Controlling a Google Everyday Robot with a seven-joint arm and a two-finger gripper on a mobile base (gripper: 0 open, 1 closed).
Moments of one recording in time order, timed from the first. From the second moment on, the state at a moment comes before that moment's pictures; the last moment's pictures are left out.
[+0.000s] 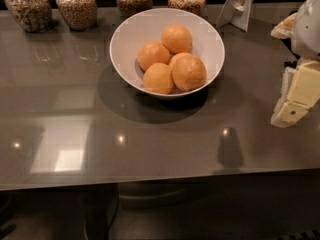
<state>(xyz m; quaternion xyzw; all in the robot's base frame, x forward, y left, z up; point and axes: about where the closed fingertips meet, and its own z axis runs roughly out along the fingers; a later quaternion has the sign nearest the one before) 0.439 -0.214 0.988 -0.60 0.78 -0.05 0.18</state>
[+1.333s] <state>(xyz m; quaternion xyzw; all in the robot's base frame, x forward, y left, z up) 0.505 -0.168 0.985 -0.54 0.79 -0.02 0.28</state>
